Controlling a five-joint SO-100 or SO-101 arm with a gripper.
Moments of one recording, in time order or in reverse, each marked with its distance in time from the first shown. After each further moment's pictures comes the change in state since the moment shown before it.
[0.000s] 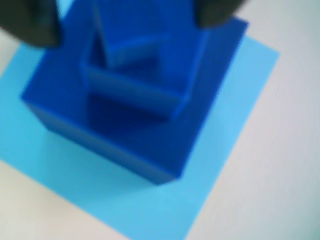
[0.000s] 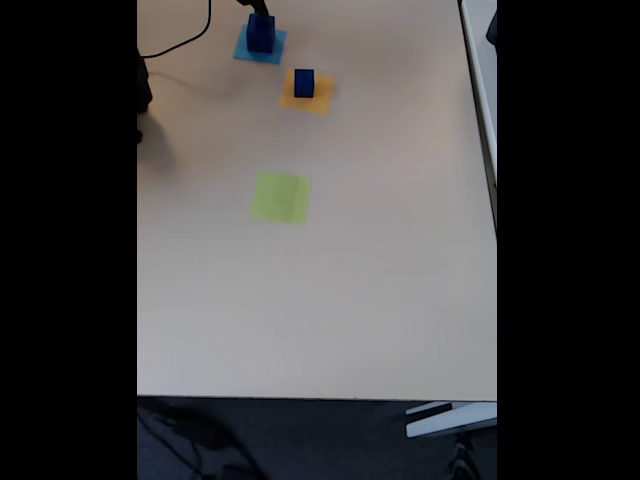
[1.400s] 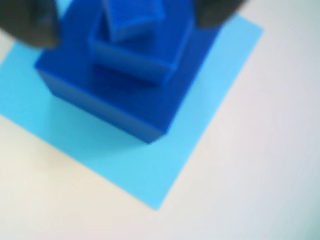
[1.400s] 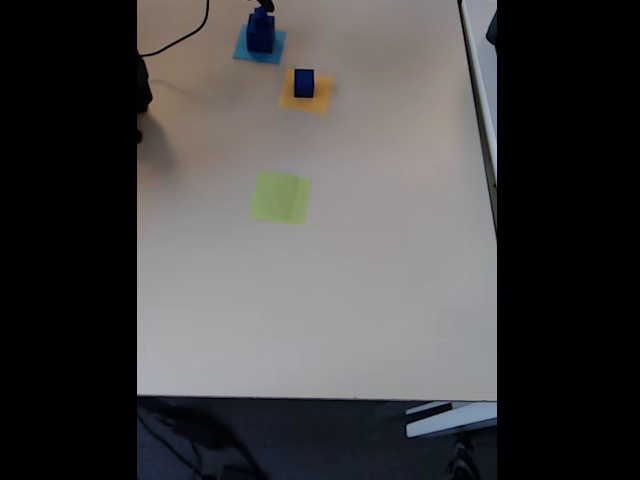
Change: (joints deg) arm 0.4 1.3 -2.8 0.0 -1.0
